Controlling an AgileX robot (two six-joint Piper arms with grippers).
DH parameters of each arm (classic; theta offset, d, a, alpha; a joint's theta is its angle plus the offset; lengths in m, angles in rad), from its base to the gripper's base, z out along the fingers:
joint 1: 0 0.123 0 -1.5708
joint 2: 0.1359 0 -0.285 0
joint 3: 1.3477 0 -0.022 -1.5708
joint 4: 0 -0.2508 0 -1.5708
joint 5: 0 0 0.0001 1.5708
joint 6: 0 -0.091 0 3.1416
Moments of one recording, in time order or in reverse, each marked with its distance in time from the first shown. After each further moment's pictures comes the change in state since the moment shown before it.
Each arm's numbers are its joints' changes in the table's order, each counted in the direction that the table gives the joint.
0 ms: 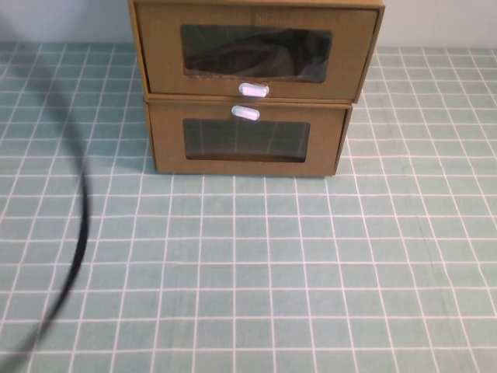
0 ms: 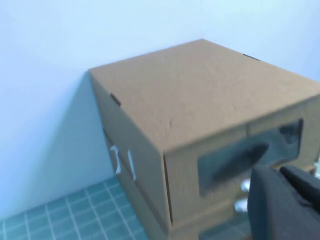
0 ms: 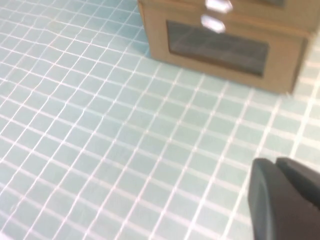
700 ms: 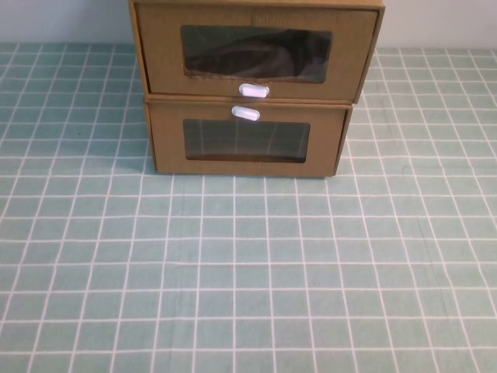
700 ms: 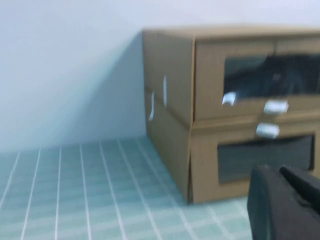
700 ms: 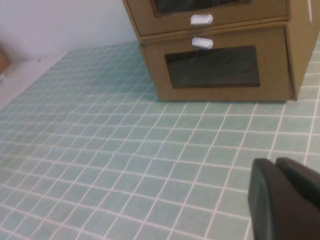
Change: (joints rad) right arm 0.000 -0.829 0.794 -0.008 0.368 -0.130; left arm 0.000 -0.814 0.923 0.078 0.338 0.029
